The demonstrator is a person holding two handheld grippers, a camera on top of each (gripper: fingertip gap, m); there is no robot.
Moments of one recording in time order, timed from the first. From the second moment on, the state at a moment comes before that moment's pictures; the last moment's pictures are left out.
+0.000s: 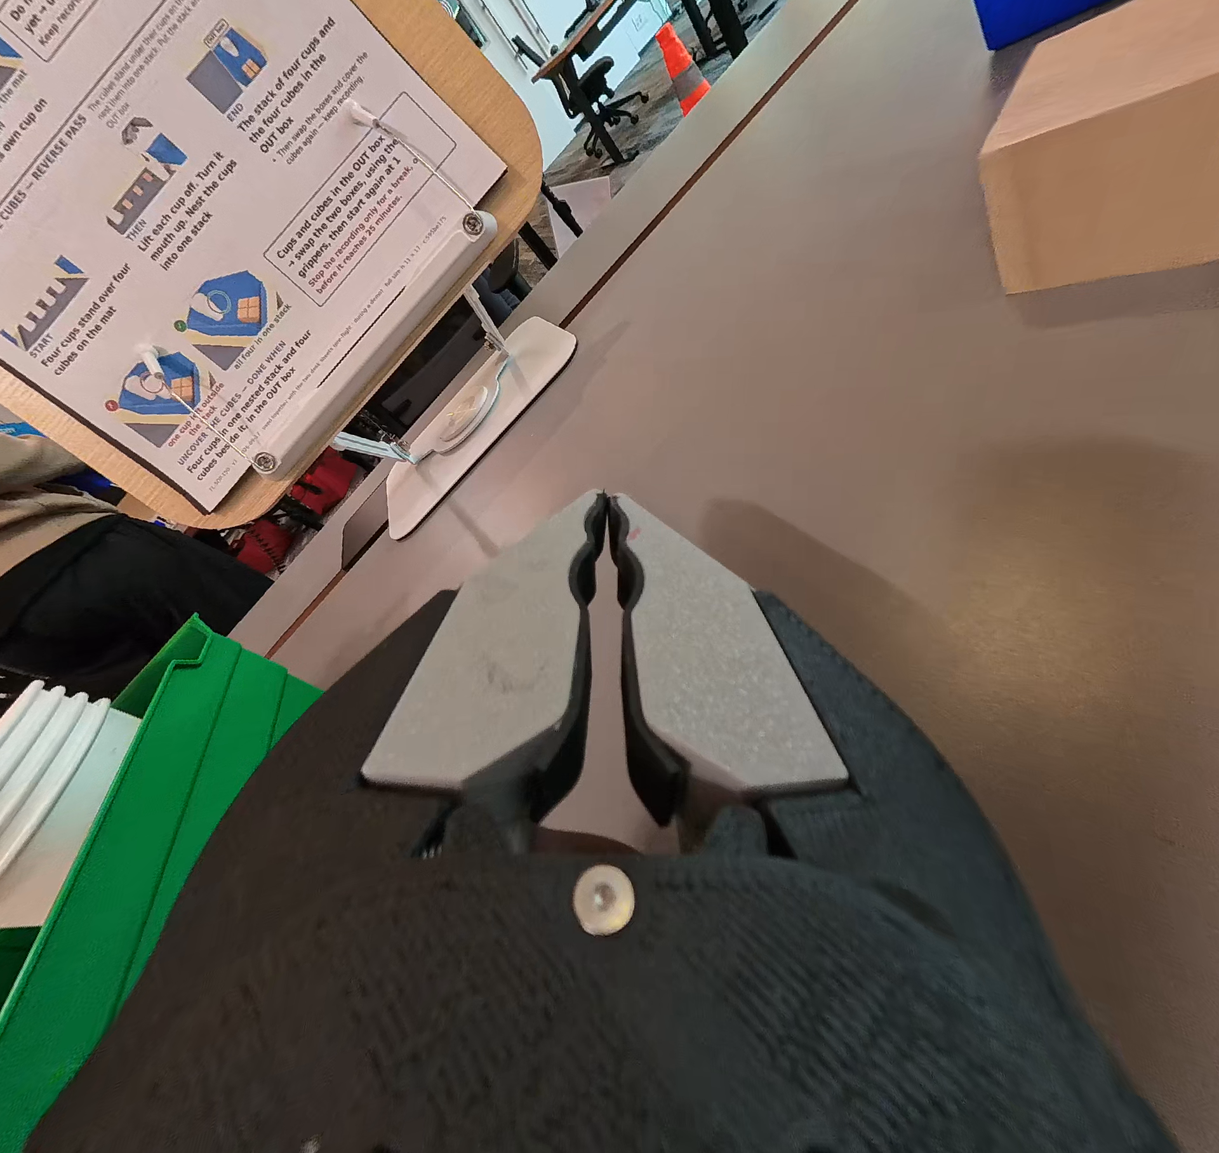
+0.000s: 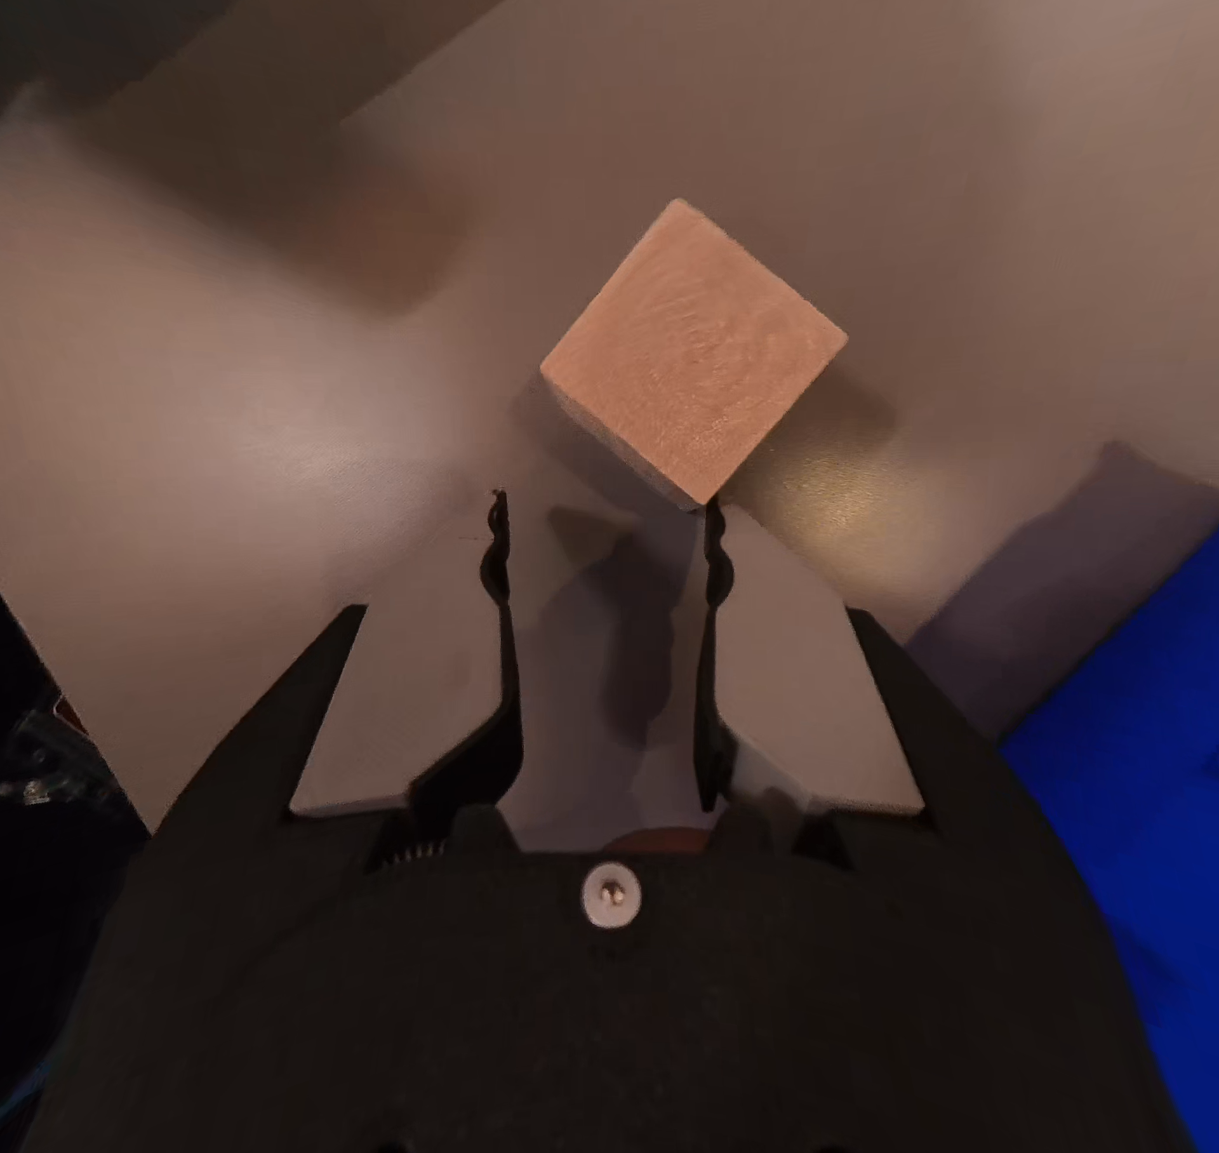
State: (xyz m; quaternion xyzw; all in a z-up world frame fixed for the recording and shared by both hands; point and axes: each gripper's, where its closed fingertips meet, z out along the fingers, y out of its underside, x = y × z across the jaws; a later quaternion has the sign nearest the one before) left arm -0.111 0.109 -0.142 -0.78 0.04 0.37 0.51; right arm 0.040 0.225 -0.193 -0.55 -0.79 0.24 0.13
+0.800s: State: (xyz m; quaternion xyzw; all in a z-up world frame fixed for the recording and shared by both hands) left arm -0.115 0.109 -0.151 -0.79 0.06 0.39 0.48; right arm 0.034 0.224 -0.181 -0.52 -0.80 0.26 0.16
